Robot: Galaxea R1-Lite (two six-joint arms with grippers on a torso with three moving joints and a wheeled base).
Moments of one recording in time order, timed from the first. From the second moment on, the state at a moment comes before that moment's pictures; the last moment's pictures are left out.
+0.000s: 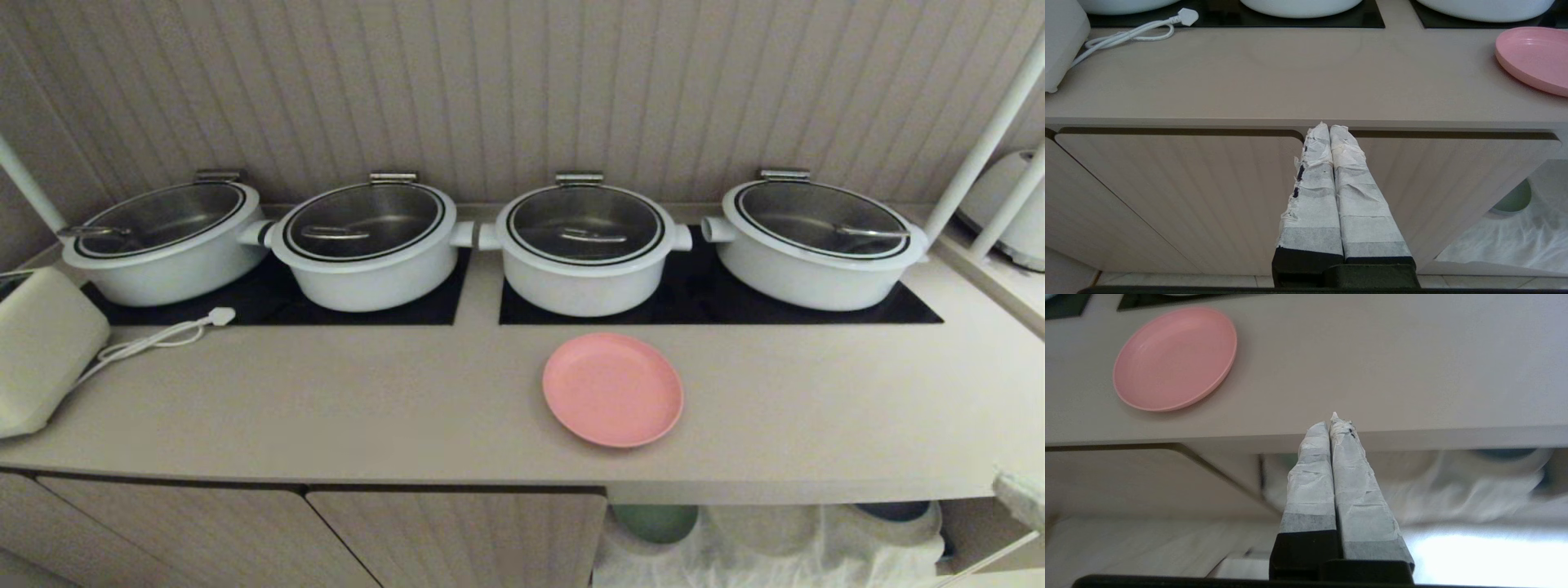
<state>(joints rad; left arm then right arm) 0.00 0.00 0.00 0.02 -0.01 -0.01 0.06 0.75 -0.14 -0.36 0.00 0.13</state>
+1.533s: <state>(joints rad) 0.00 0.00 0.00 0.02 -0.01 -0.01 0.00 0.00 0.00 0.00 -0.03 -0.03</state>
